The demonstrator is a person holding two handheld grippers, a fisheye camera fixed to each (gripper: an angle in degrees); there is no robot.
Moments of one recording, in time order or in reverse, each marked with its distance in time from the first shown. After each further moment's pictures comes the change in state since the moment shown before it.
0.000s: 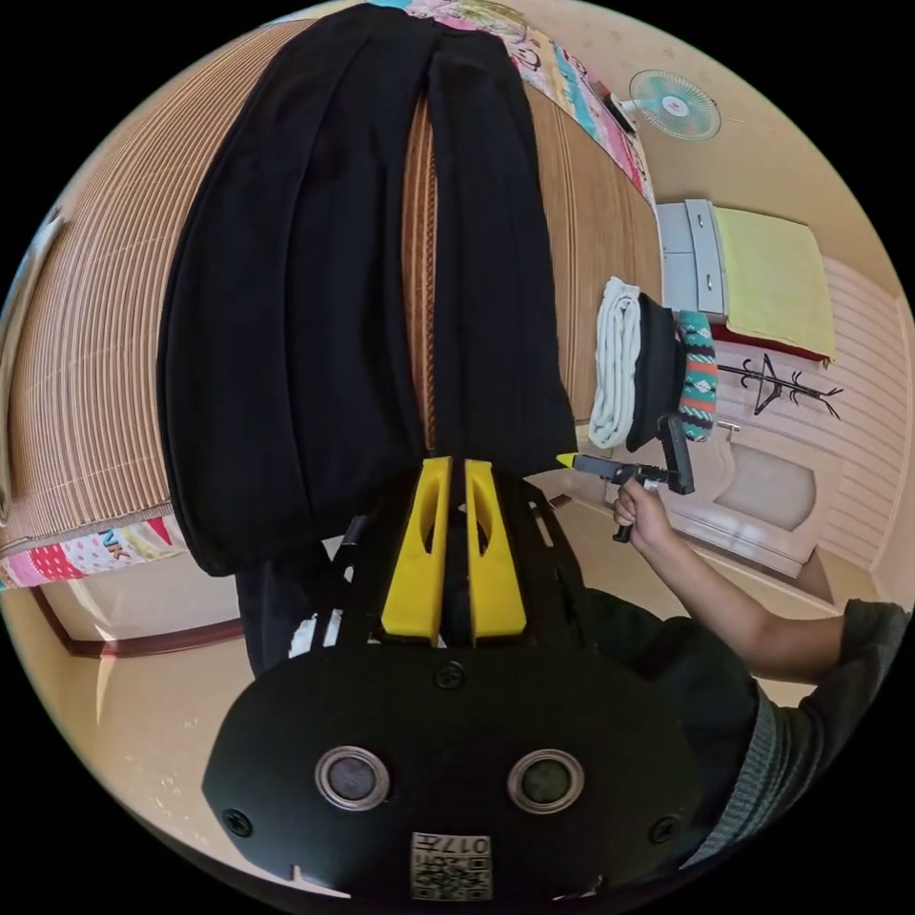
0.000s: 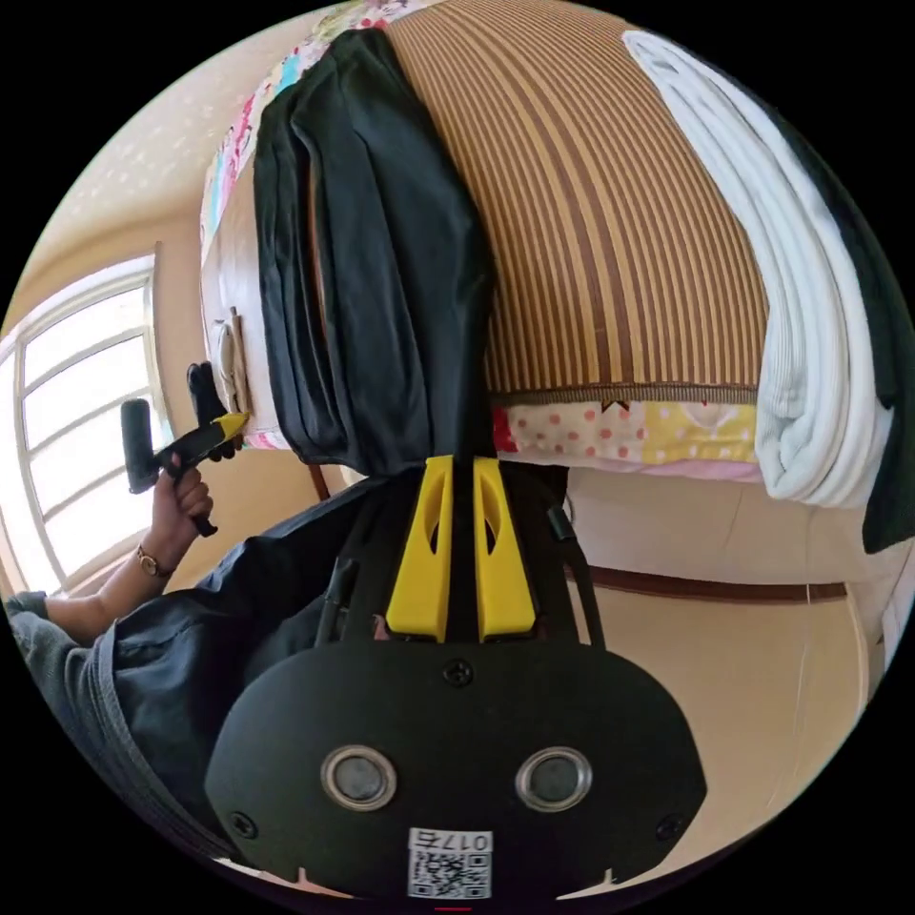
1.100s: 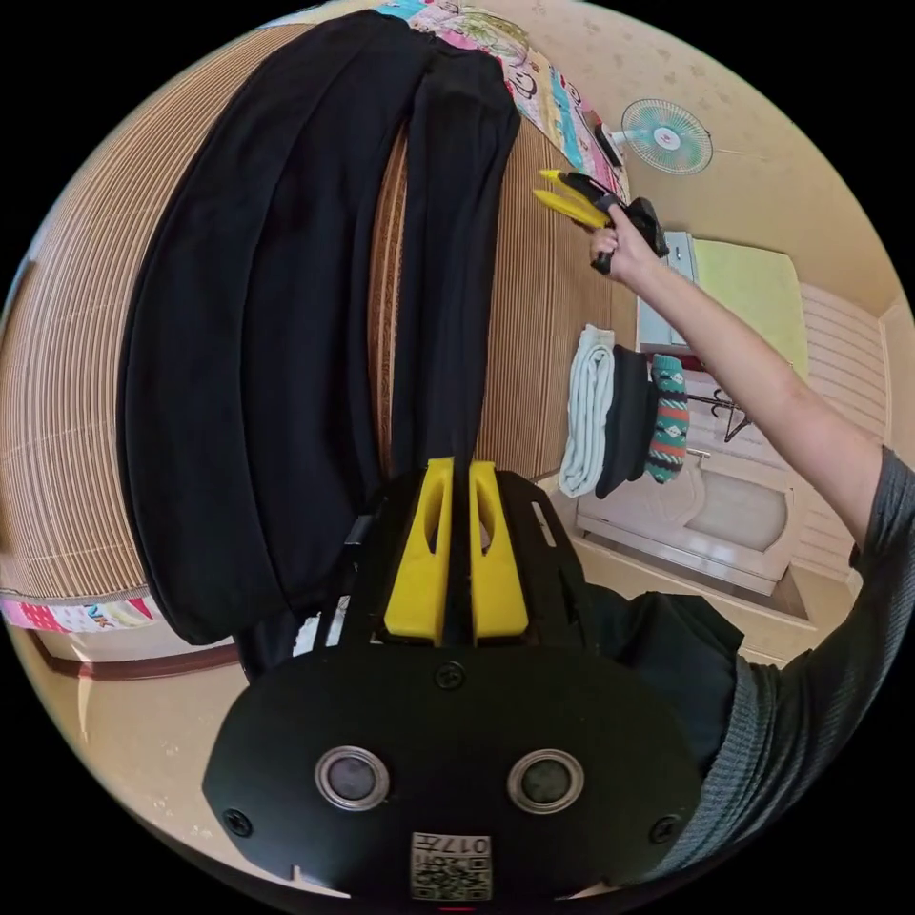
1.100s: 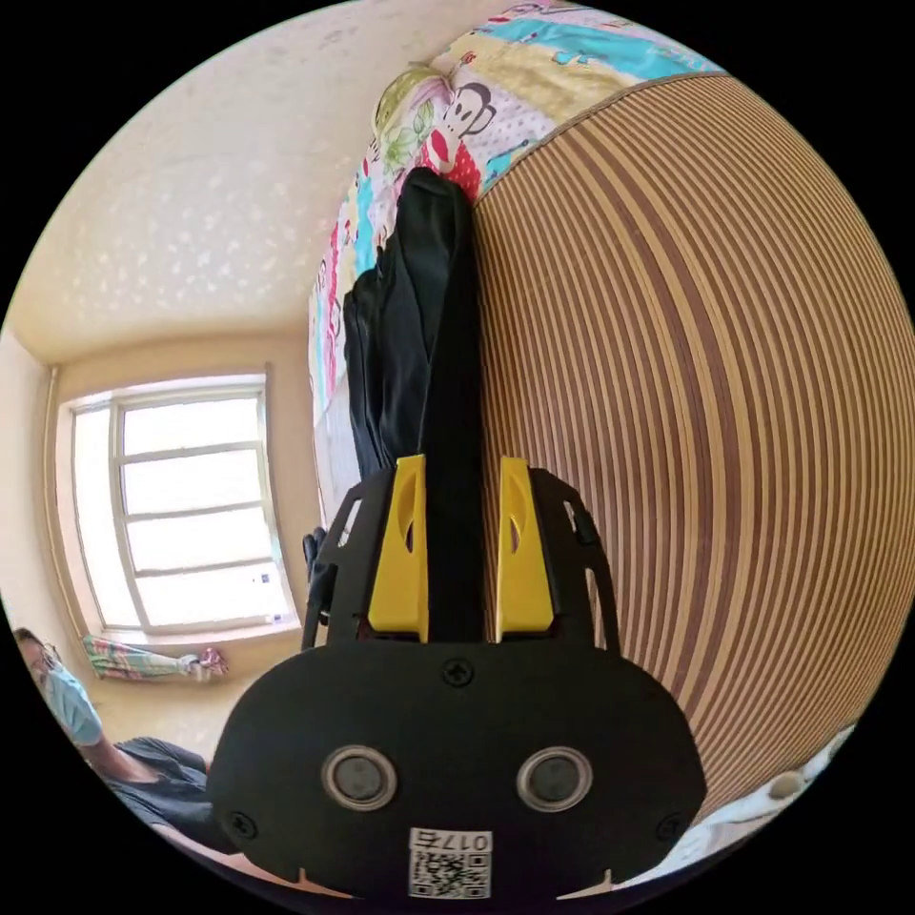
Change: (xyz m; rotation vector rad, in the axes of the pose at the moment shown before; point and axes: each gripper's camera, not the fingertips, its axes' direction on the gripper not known) left arm -0.003 -0.002 -0.025 0.039 0.060 -0.072; right arm 0.025 -0.414 -0.111 0.344 -0.366 0.047
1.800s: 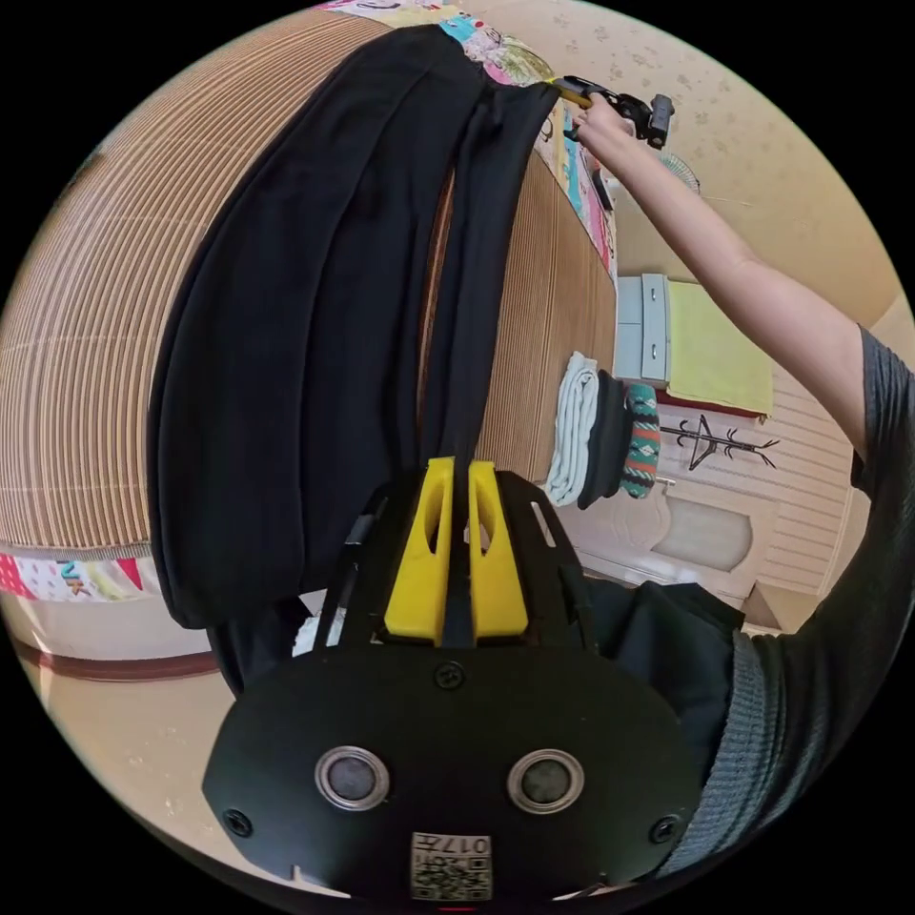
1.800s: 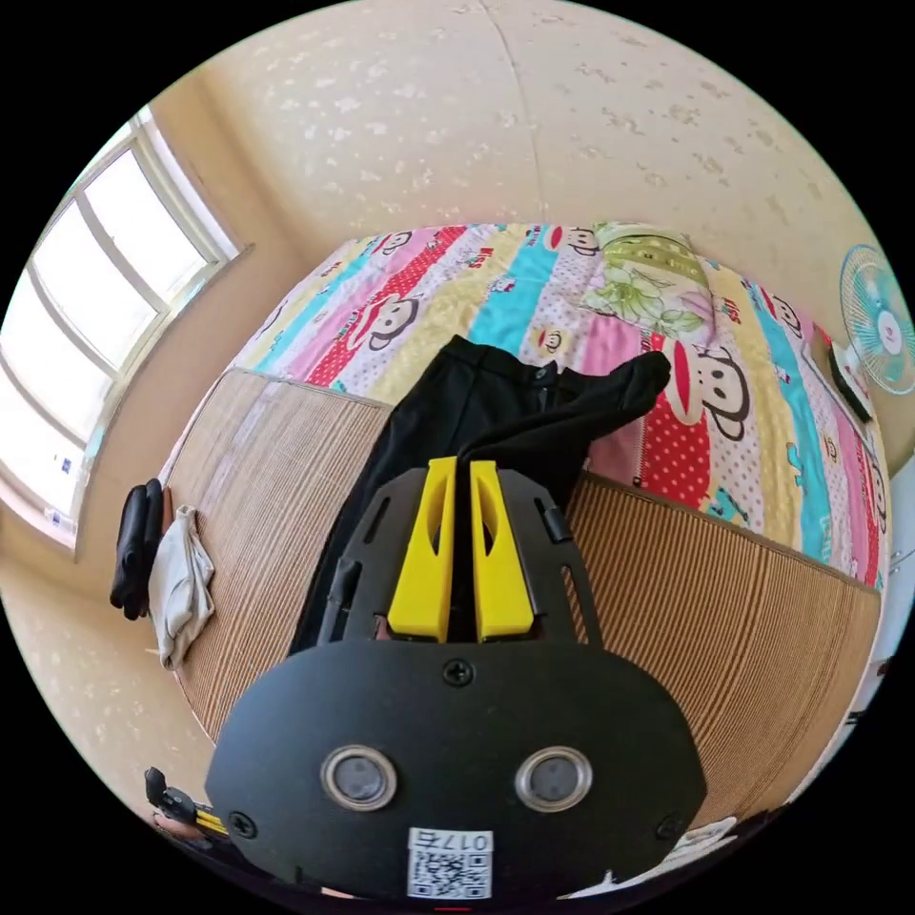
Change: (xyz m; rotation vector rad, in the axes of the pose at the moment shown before) left arm -0.007 0.060 -0.047 0.135 0.117 -0.057; right arm -0.297 -0.042 0.230 0.079 0.508 -0.719
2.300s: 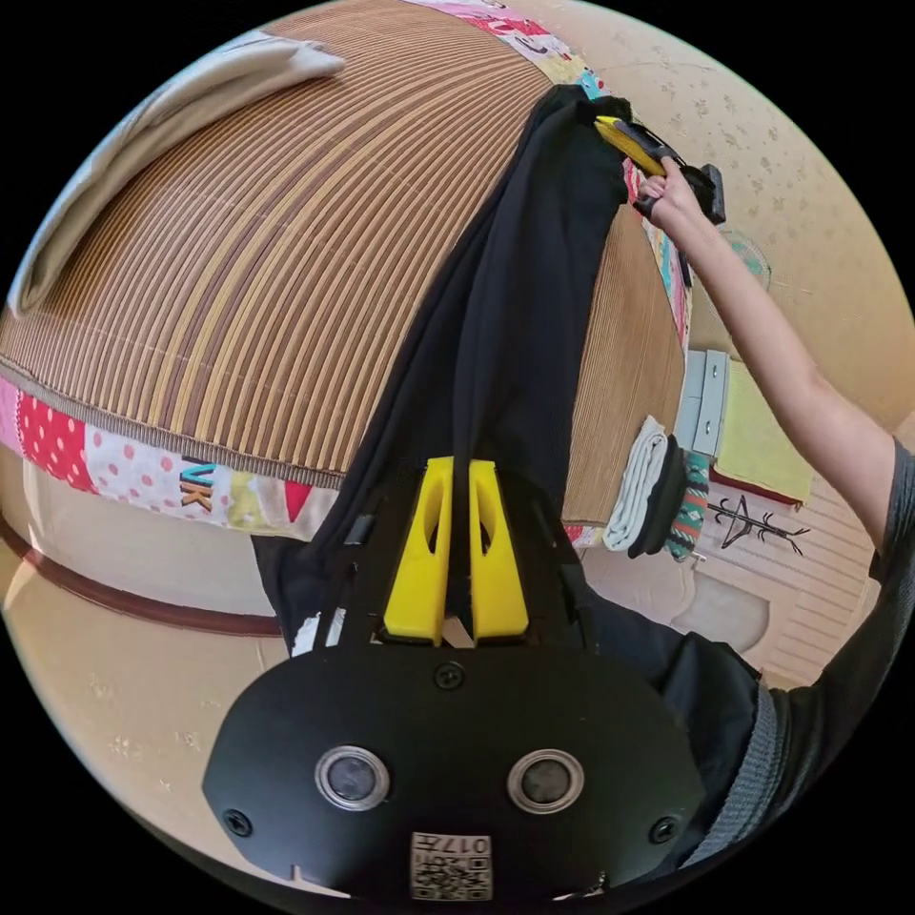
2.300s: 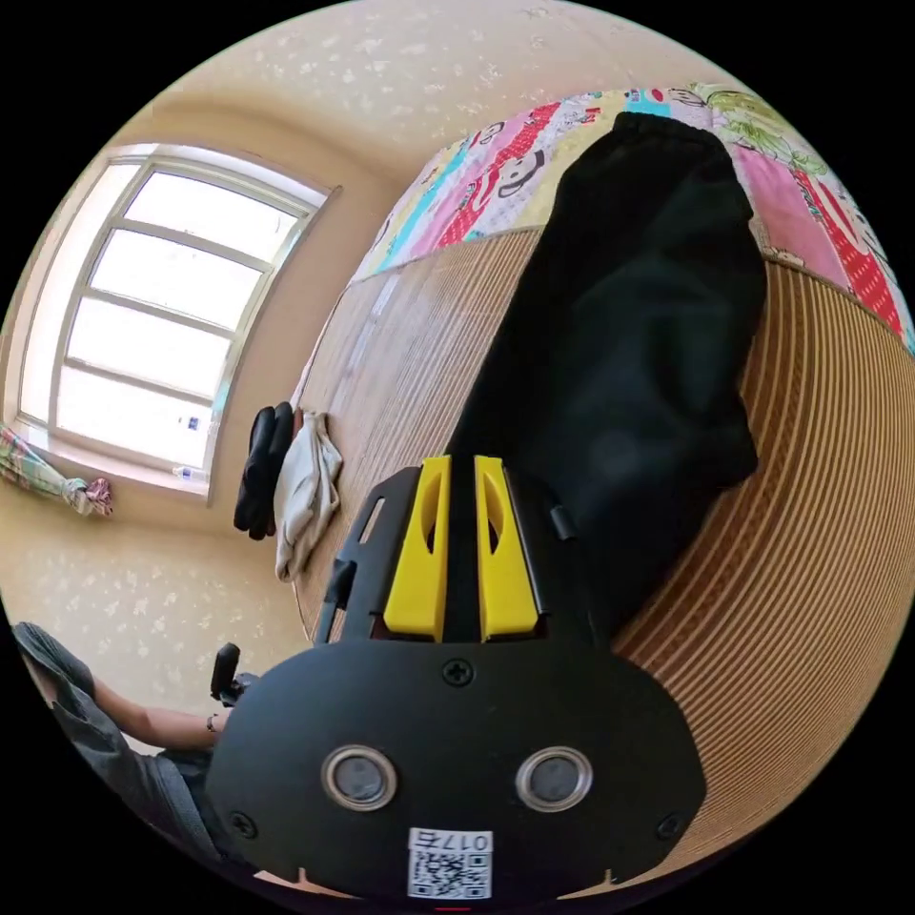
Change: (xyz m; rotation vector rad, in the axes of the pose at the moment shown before) left arm -0.063 0.019 -0.047 0.054 -0.143 -0.167; right arm 0.010 0.167 0.094 -0.305 -0.378 0.076
